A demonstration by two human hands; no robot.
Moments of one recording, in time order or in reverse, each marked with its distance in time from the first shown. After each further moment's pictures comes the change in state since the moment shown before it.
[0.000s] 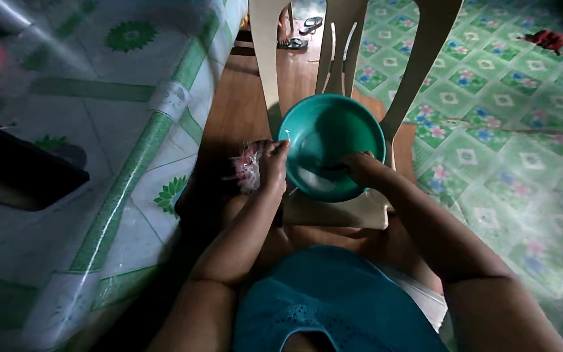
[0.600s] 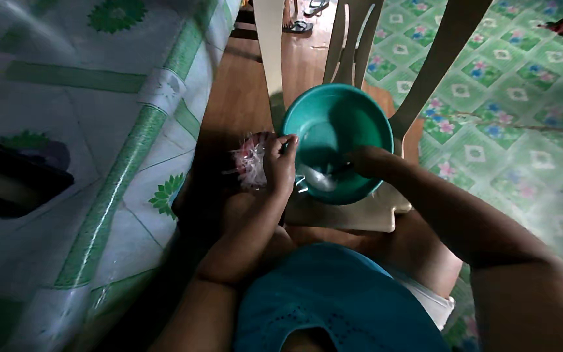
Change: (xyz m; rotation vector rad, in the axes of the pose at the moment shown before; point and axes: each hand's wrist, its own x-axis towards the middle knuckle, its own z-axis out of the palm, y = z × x) left_hand -0.001 -0.001 0.006 0.122 0.048 0.232; right_hand 0.030 0.014 -0.008 -0.220 -0.232 -0.049
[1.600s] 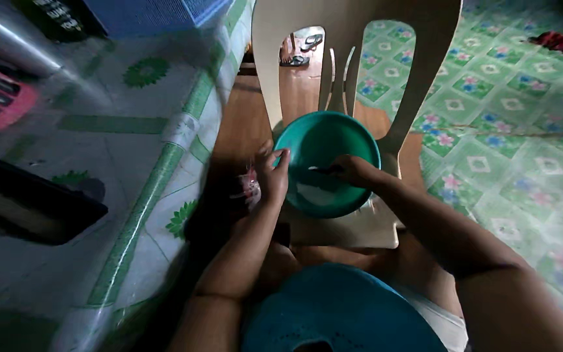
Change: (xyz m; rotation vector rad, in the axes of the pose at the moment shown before) left_hand 0.032 0.014 -0.015 0.249 -0.036 0.184; right_hand 0.008 -0.019 -0.022 0.453 0.309 -0.087
